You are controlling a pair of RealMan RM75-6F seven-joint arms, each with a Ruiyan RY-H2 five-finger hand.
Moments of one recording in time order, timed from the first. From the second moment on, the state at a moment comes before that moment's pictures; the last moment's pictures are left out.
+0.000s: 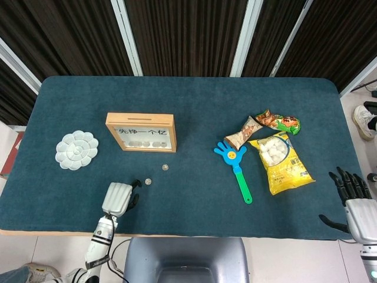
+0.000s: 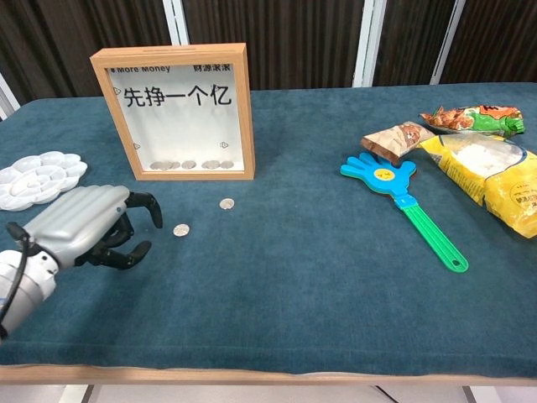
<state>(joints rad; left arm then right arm) -0.42 -1.86 -0.16 -1.23 1.39 1.21 0.39 0.02 -1.05 0.03 -1.61 -1.57 1.55 0.04</state>
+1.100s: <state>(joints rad) -0.54 -2.04 -0.20 -0.95 1.33 1.17 0.40 0.00 -1.02 0.04 -1.59 -1.56 1.58 0.11</state>
